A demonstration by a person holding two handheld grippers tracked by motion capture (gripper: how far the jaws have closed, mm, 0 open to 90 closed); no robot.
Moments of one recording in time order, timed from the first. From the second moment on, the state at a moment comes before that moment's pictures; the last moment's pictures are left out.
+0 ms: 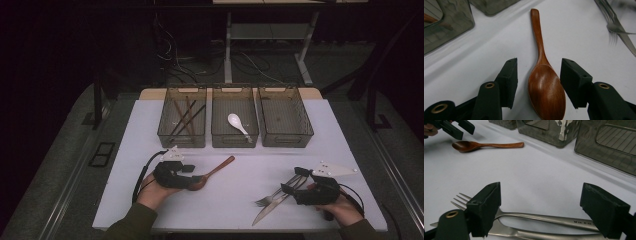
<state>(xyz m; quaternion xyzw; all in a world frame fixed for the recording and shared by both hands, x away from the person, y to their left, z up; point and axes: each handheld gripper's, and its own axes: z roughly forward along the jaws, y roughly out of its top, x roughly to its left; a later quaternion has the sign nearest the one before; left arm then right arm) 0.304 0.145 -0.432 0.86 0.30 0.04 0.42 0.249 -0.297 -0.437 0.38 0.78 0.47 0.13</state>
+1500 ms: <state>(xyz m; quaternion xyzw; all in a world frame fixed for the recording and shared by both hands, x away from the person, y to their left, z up) 0.285 0.116 -0.440 0.90 0.26 0.07 0.33 0.247 -0.299 -0.437 0.37 0.79 0.47 0.13</state>
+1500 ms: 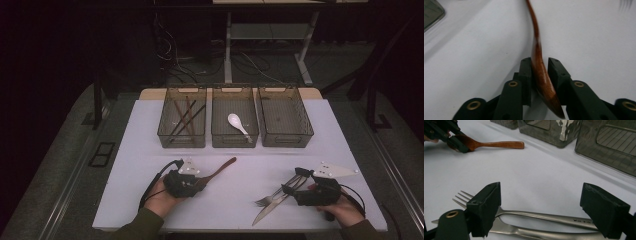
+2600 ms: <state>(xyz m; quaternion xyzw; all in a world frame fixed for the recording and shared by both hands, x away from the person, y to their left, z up) 0.287 0.127 -0.420 0.89 0.26 0.09 0.37 0.245 -0.294 -0.439 0.36 0.80 0.47 0.13</state>
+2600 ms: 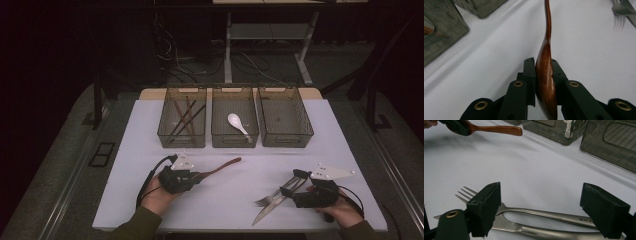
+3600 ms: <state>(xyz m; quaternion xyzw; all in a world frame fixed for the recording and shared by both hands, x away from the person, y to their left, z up) 0.312 0.122 -0.396 0.87 0.27 0.09 0.40 0.245 -0.293 -0.438 0.36 0.80 0.47 0.12</state>
